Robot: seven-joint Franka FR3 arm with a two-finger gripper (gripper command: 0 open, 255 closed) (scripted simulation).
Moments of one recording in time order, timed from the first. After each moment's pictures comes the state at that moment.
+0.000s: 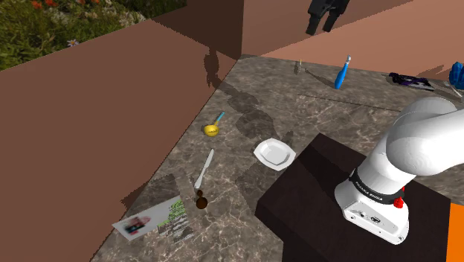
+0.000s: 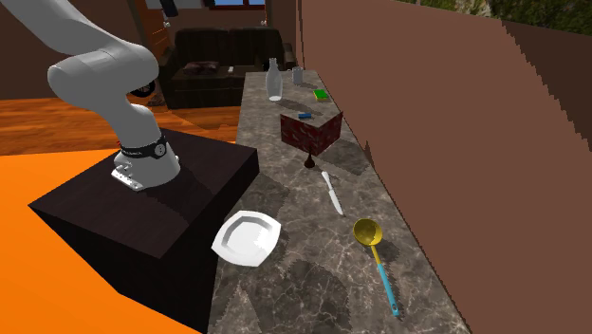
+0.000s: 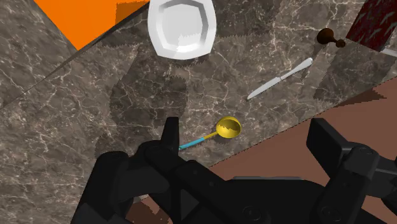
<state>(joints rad) -0.02 -0.80 -0.07 -2.26 0.03 1.58 0.01</state>
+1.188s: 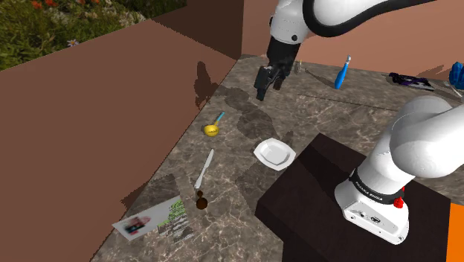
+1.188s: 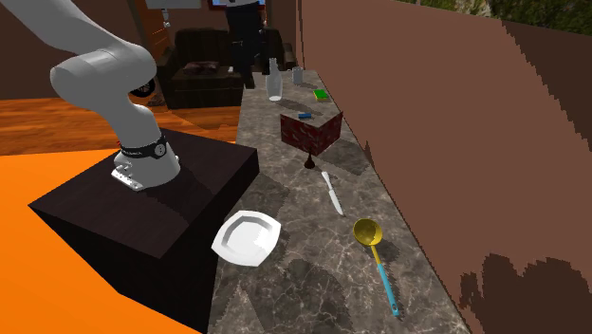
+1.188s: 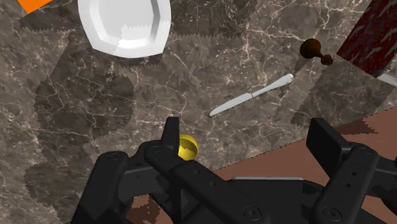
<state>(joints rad) 0.09 -0.66 0.16 -2.58 0.13 2.05 0.14</state>
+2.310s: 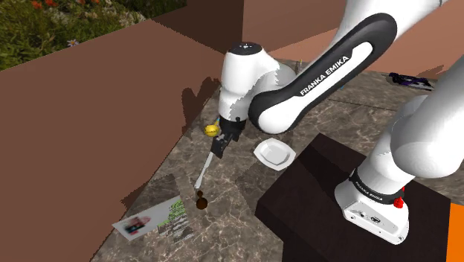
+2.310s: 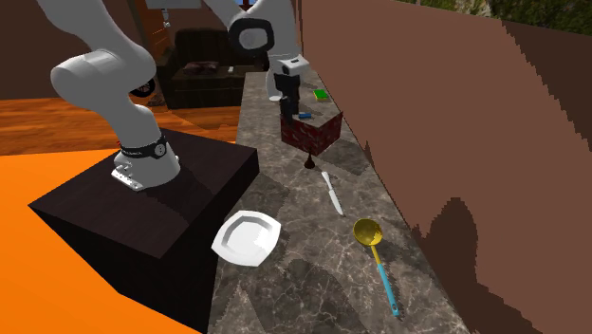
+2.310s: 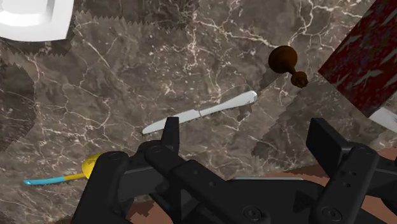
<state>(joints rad) 0.12 -0.10 0.45 -2.57 0.00 2.60 0.41</state>
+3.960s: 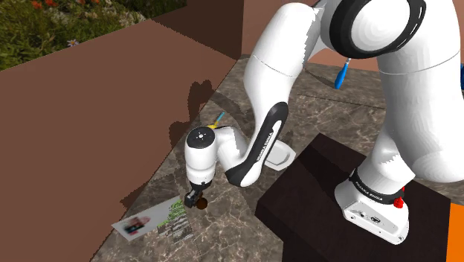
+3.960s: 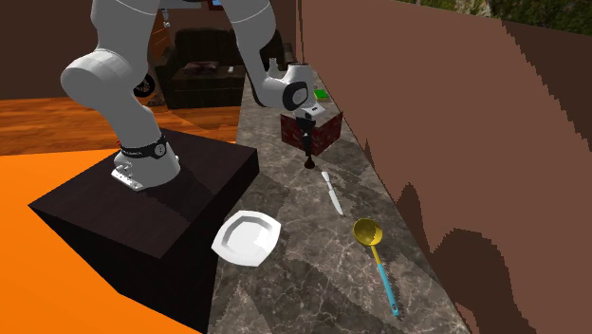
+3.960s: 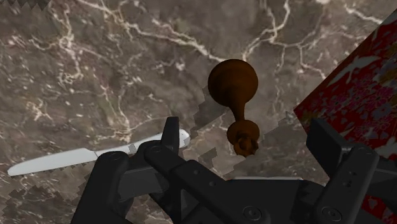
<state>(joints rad) 0.43 0.60 0.23 -2.18 -0.67 2.83 0.99</state>
